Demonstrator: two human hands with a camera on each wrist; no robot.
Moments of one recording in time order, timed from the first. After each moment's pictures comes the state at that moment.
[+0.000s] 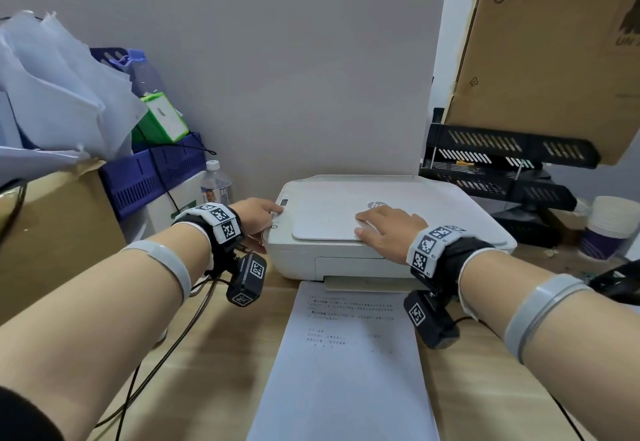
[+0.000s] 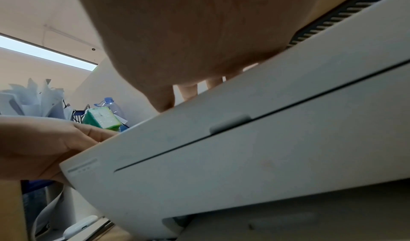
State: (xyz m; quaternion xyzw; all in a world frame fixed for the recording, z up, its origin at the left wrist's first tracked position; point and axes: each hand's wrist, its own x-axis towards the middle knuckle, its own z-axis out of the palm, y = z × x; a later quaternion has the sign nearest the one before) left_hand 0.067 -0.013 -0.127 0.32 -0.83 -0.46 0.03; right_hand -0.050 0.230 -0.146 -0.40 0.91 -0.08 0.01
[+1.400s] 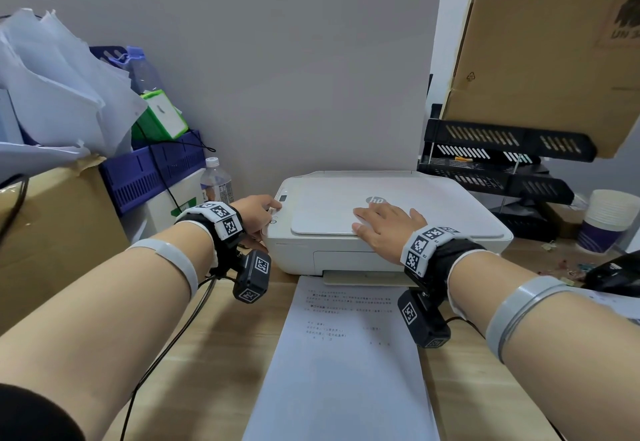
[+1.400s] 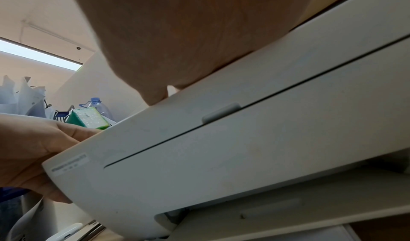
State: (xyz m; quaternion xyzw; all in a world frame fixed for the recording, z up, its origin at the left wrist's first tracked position) left_hand 0.073 -0.002 -0.125 0.33 -0.82 -0.47 0.02; right_hand -0.055 0.230 -0.167 -0.38 0.92 -0.08 -0.01
